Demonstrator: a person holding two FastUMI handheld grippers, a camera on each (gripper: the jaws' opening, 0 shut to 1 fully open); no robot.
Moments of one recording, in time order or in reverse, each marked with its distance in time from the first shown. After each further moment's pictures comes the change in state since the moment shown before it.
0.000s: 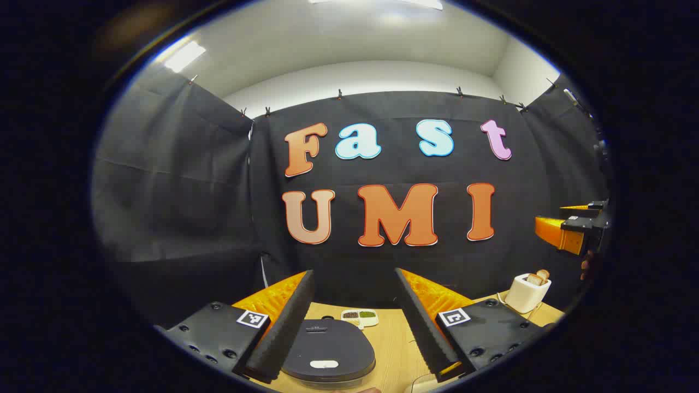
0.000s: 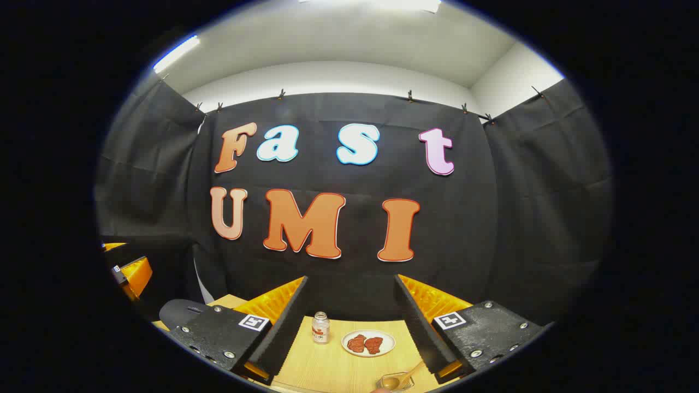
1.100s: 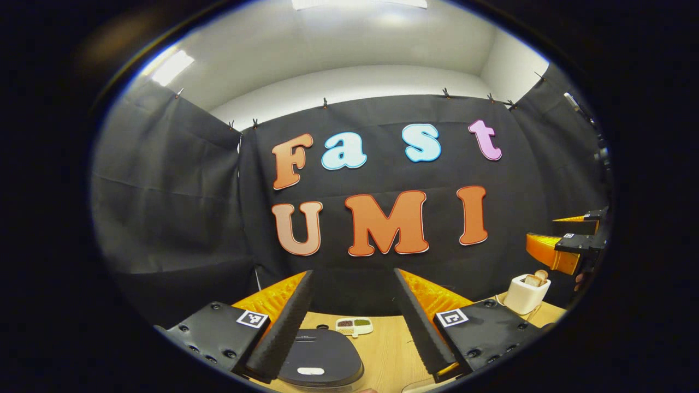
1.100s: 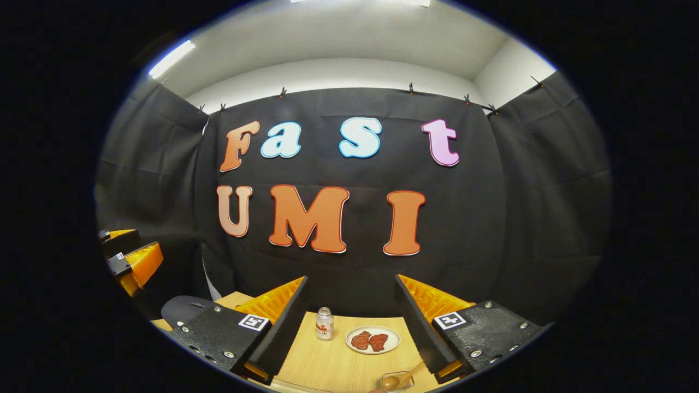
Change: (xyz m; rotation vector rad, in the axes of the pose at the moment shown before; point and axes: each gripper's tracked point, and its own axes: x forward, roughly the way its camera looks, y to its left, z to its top) left arm 0.002 -0.043 0.023 0.069 -0.049 0.000; right arm 0.004 -0.022 -0.014 0.049 0.030 0.064
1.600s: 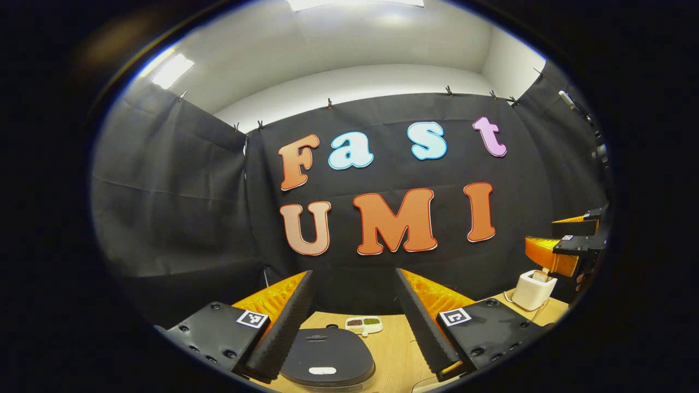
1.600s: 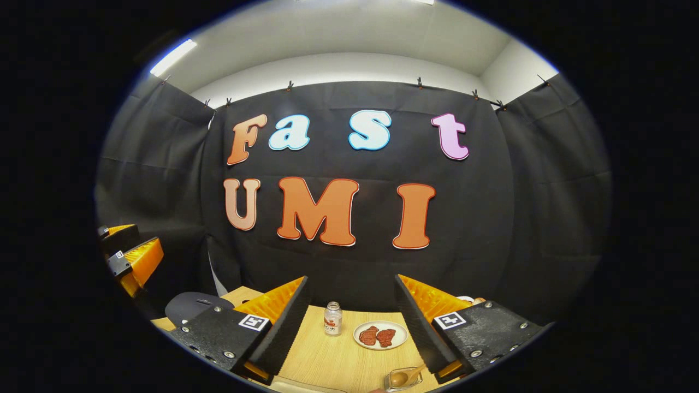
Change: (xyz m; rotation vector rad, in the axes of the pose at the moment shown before) left arm -0.004 0.022 -0.006 0.010 0.008 0.031; right arm 0.004 0.021 -0.010 -0.014 0.040 0.021
